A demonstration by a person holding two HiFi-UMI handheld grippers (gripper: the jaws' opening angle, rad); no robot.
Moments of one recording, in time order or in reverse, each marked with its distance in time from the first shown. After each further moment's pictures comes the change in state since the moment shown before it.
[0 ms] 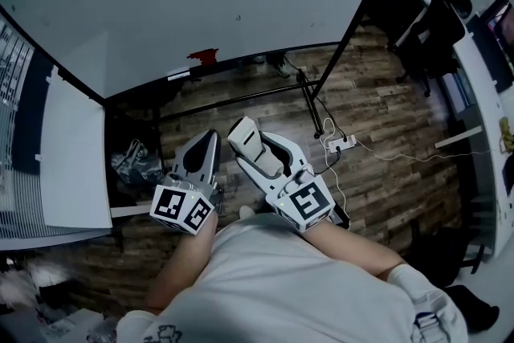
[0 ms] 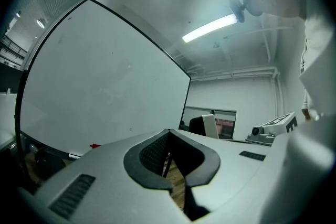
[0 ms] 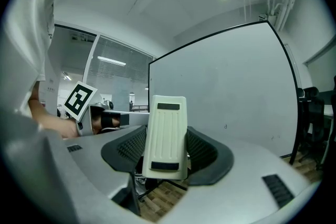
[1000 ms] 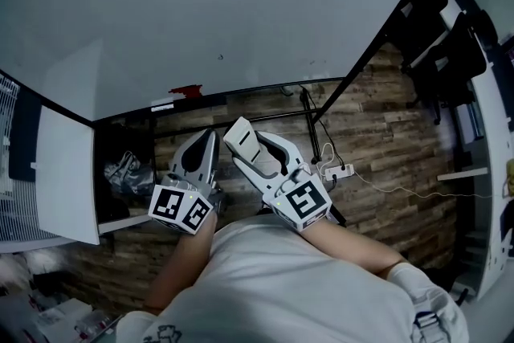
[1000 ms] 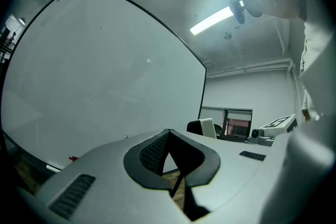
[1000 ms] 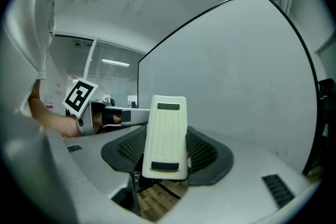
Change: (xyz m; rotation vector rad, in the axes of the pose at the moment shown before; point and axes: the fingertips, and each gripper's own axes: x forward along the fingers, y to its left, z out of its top) left arm 0.196 0.037 -0.001 0.005 -0.011 0.101; right arm 0.071 -0.190 -0.003 0.011 0.023 0.116
